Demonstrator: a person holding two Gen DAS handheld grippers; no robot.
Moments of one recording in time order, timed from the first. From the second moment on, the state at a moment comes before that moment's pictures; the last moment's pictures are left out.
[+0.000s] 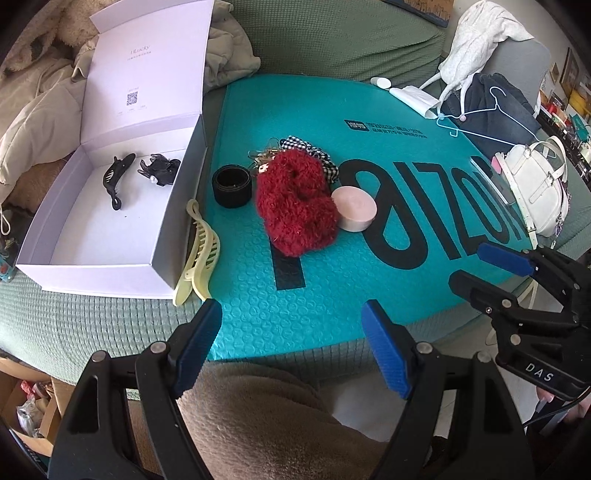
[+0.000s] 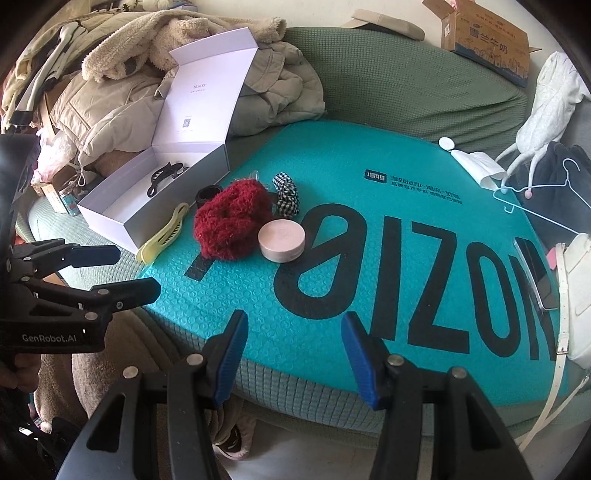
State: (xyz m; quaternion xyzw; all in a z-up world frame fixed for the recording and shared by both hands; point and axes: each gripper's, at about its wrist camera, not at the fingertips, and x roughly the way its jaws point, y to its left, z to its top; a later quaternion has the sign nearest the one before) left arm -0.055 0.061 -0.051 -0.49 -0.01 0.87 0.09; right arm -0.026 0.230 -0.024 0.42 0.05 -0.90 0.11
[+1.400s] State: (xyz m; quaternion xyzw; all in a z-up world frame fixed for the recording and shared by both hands) left arm -0.154 0.053 -0.081 -0.48 -0.01 0.86 0.14; right arm -0.138 0.201 -0.084 0.44 0.04 -0.88 0.18
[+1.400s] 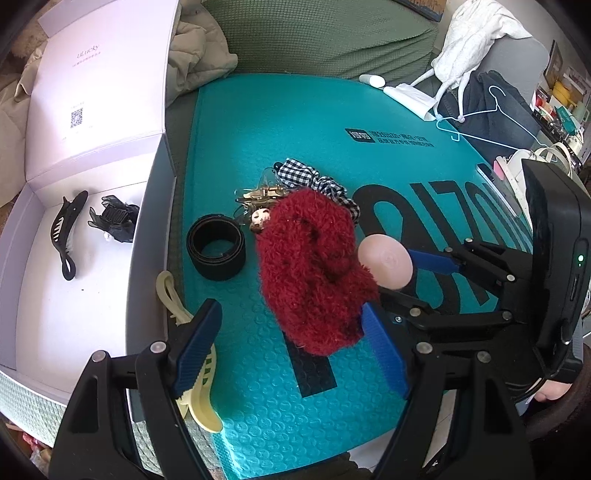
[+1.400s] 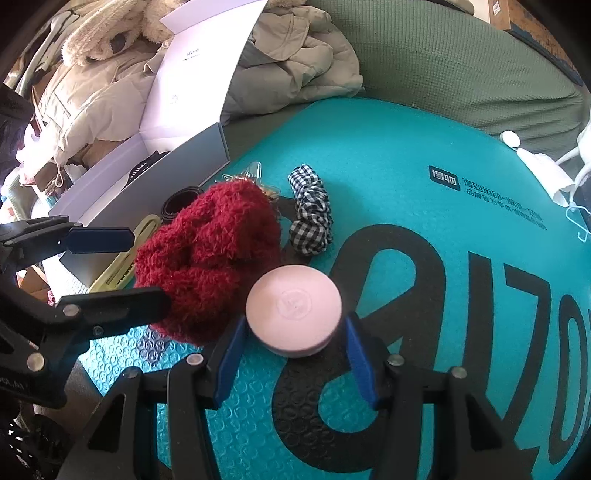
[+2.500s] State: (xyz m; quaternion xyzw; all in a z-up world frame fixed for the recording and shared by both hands) left arm -0.109 0.114 -0.089 -0.51 0.00 0.84 0.20; right arm -0.082 0.259 -0.074 0.45 0.01 -0.88 0.13
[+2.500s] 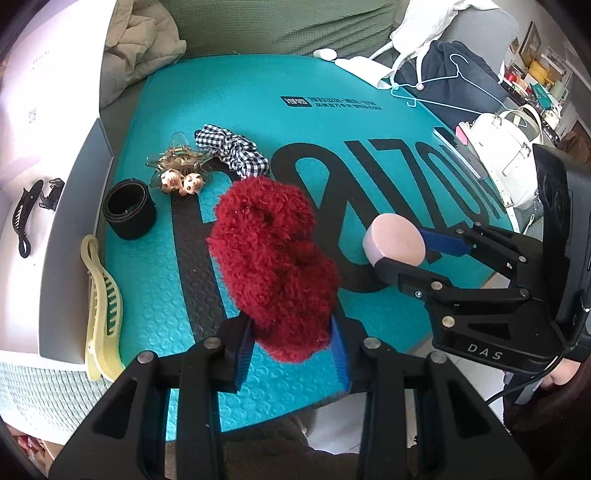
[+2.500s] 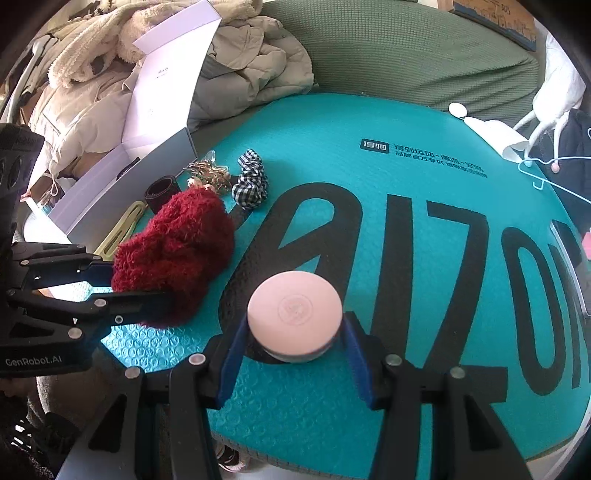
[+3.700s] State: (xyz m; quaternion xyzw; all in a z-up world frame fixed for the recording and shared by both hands) left arm -0.111 0.130 -0.109 -0.49 0.04 0.86 0.17; right arm -0.070 0.260 -0.088 0.42 0.03 -0.90 0.08
